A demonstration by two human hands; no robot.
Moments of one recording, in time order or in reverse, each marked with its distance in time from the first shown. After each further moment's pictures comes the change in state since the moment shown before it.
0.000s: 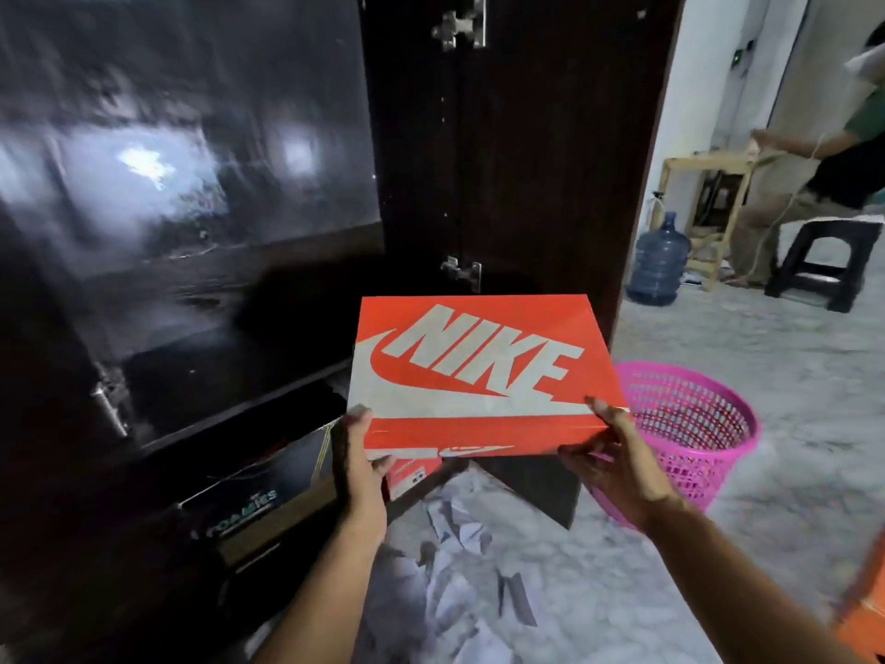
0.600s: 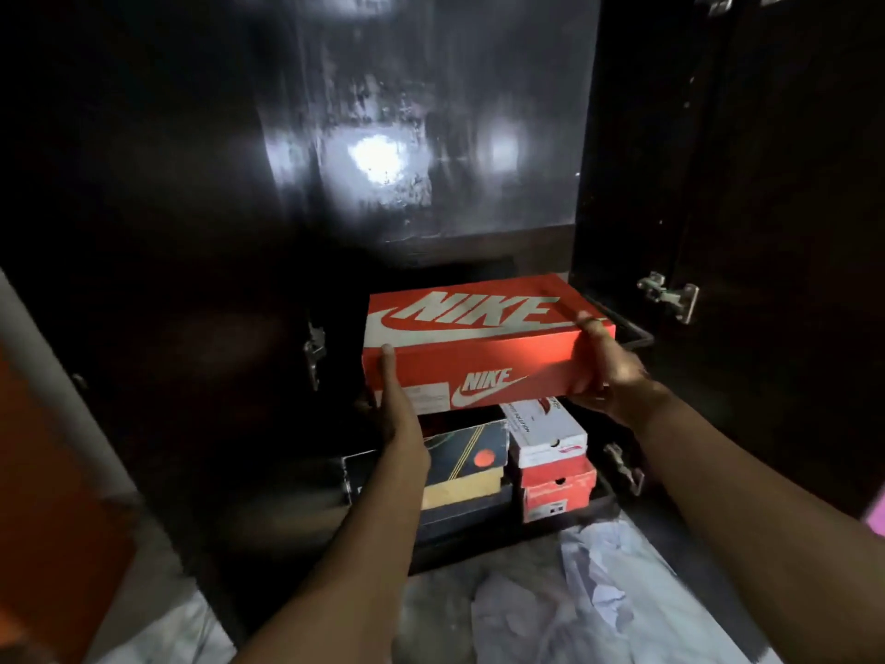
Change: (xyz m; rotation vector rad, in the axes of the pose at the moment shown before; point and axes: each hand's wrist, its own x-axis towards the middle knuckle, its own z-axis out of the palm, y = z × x) left_hand 0.073 0.099 -0.052 -0.177 0.526 0.166; right_hand 0.143 0.008 0.248 -0.440 -0.247 0.135
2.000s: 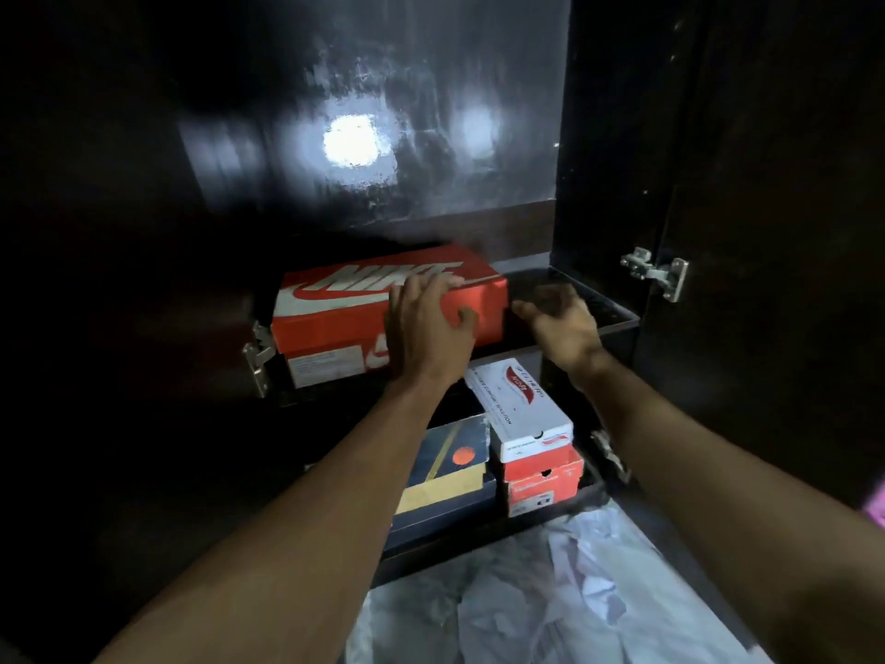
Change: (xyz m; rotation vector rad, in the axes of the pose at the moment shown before) left_hand 0.027 0.004 0.086 1.121 -0.223 1.075; right_hand 0.041 -0.011 0.043 -0.321 0.051 -0.454
